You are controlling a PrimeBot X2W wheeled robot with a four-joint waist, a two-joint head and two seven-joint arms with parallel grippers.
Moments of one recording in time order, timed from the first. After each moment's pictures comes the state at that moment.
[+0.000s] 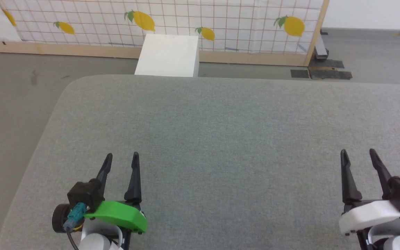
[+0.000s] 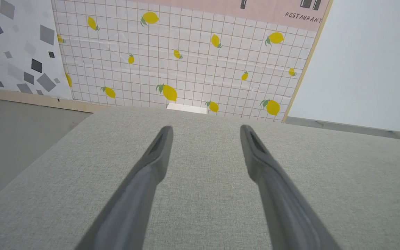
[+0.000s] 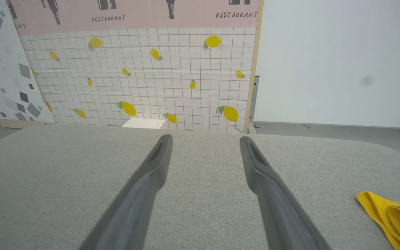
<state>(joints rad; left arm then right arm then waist) -0.09 0.06 -0.08 0.20 -0.22 -0.07 -0.26 -0.01 -0.06 -0.15 0.09 0.05 0.13 -0.17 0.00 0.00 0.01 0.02</state>
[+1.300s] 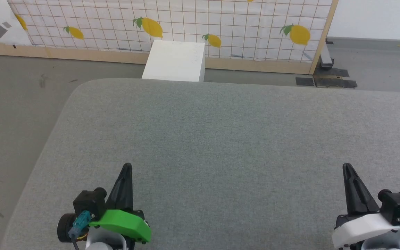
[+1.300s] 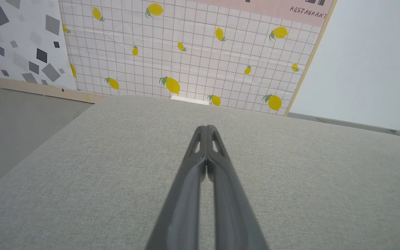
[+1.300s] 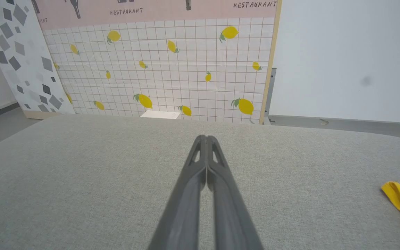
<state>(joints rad) -0.05 0.06 -0.10 0.21 -0.24 -0.06 -0.26 0.06 -0.05 -0.10 0.07 0.07 0.13 -0.17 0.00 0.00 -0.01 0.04</state>
